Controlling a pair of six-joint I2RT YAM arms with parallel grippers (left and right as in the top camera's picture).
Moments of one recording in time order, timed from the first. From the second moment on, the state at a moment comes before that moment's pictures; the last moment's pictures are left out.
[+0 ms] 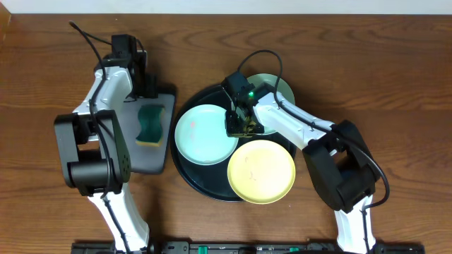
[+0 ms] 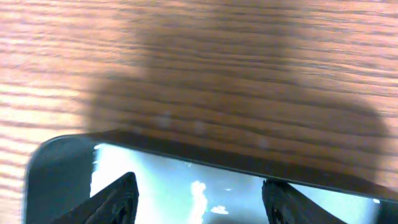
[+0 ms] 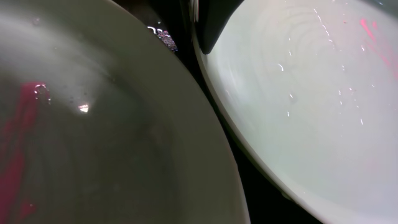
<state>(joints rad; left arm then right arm) 0.10 2.08 1.49 -0.64 -0.06 0.05 0.64 2.13 1.53 -0.79 -0.16 0.59</state>
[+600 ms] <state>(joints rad) 0.20 2.08 1.49 -0.65 -0.11 0.03 0.64 2.13 1.53 -0.79 -0.16 0.59</state>
